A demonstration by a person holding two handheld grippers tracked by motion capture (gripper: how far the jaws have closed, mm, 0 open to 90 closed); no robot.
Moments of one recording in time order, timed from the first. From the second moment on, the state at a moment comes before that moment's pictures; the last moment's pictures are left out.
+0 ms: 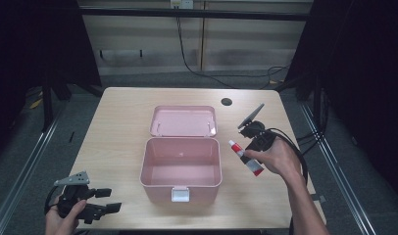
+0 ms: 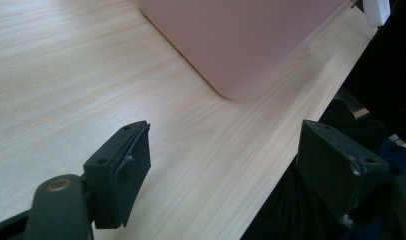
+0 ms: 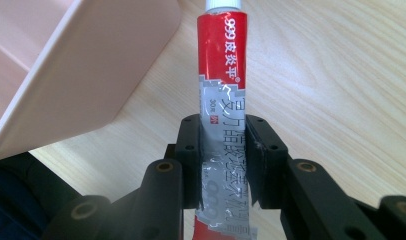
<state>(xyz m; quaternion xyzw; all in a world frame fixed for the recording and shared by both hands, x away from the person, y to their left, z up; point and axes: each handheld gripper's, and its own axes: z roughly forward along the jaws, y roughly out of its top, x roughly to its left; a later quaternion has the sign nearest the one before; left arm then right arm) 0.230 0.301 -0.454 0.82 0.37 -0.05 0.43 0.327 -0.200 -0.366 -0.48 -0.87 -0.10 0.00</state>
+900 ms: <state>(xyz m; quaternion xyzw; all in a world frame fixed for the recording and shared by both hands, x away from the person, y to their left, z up) 0.230 0.302 -0.455 0.82 0.37 -0.05 0.43 0.324 -0.176 -0.323 -0.44 -0.89 -0.14 -0.01</state>
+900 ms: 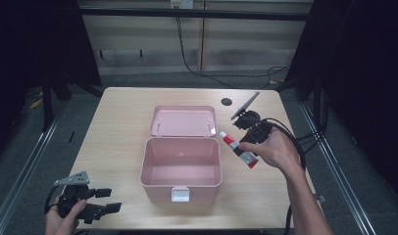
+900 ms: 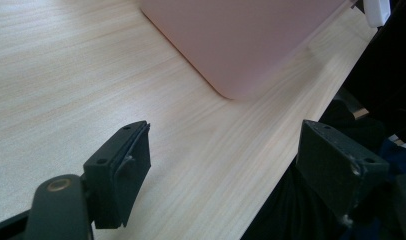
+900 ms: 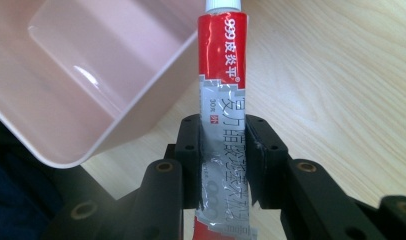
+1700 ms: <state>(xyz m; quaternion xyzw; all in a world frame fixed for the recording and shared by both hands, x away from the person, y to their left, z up) 0.231 0.302 -0.455 0.82 0.37 -0.05 0.43 0.321 -0.149 -0.312 -0.29 -0.94 -0.16 0.00</state>
